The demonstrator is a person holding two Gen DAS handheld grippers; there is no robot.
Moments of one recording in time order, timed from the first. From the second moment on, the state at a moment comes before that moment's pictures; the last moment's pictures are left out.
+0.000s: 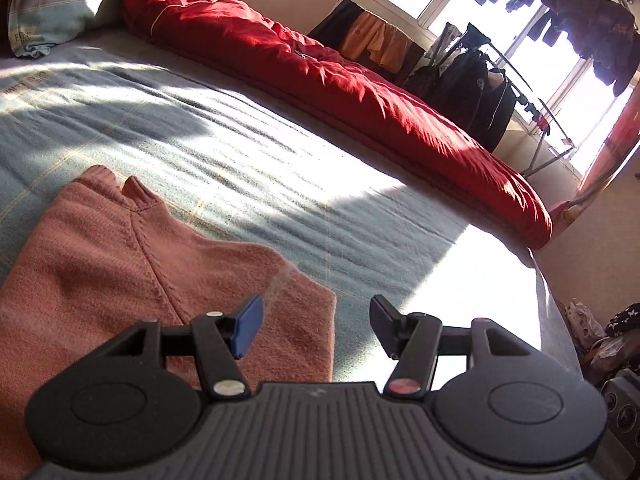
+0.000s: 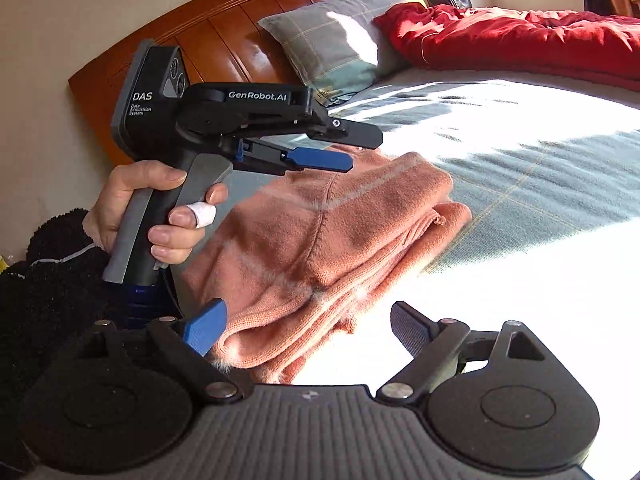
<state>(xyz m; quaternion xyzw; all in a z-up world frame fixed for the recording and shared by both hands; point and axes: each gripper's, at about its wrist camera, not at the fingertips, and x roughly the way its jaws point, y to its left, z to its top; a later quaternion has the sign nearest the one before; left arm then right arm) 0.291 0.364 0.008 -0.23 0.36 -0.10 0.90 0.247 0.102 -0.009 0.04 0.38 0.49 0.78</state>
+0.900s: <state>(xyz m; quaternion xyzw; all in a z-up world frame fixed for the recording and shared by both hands) 0.110 0.308 -0.025 -0.22 0.33 -0.03 0.92 0.225 0.016 -0.019 0.10 0.39 0.42 0.81</state>
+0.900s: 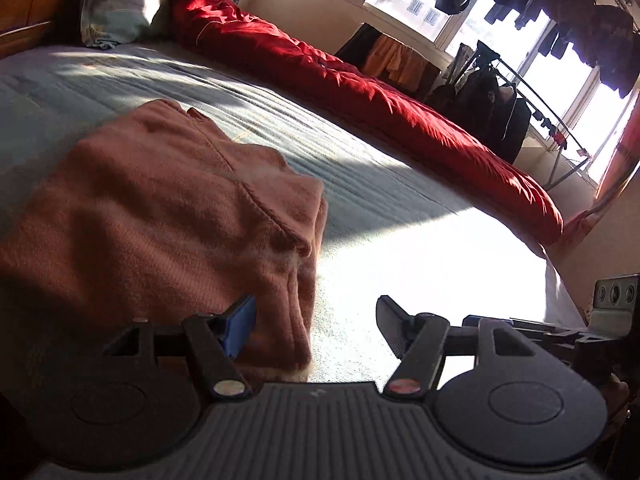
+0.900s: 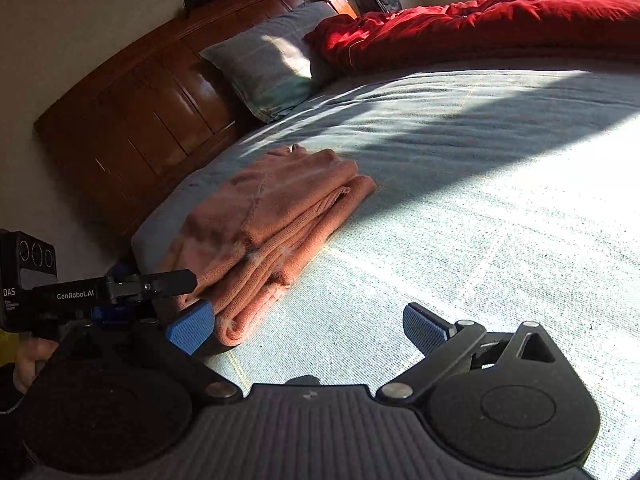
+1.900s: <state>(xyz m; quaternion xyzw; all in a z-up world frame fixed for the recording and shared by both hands) 0.096 0.361 -0.014 -0.18 0.31 0.12 0.93 0.322 0.084 0.035 0.08 0.36 0.51 0.78</state>
